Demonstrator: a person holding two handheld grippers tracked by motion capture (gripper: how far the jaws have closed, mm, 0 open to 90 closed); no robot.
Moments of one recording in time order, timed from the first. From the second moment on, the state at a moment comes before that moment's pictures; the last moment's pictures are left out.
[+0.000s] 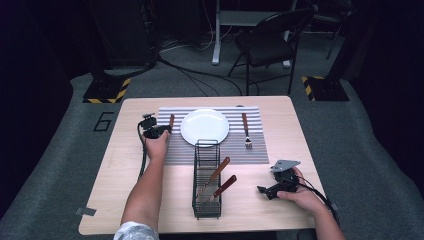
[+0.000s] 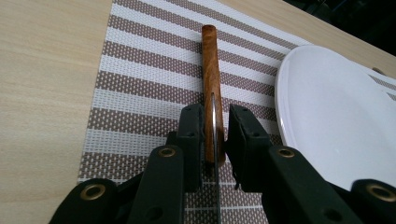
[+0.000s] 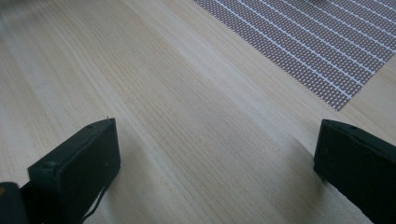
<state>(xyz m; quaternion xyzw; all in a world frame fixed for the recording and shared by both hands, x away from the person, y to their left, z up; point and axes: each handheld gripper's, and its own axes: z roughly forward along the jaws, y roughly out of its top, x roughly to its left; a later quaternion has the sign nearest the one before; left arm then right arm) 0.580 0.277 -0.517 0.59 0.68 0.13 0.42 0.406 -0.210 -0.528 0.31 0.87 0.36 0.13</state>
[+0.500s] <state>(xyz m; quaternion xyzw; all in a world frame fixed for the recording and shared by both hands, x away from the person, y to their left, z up) 0.575 0.282 -0.508 0.59 0.68 0.13 0.41 0.406 -0.210 -0.528 0.31 0.87 0.36 0.13</state>
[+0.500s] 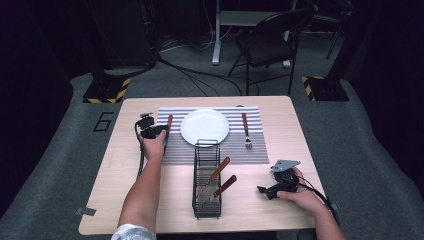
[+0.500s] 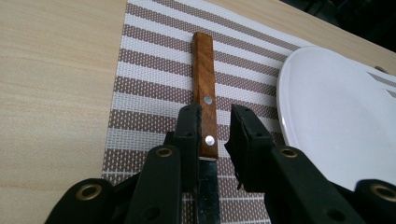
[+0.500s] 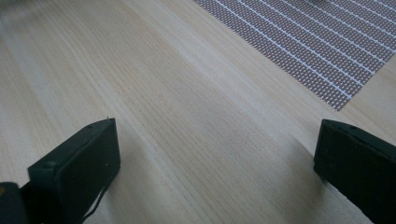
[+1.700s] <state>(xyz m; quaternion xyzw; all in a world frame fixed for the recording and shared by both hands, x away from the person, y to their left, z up) 0.486 0.297 -0.444 0.69 0.55 0.17 0.44 0.406 -0.210 -0.528 0.31 0.87 0.36 0.13</state>
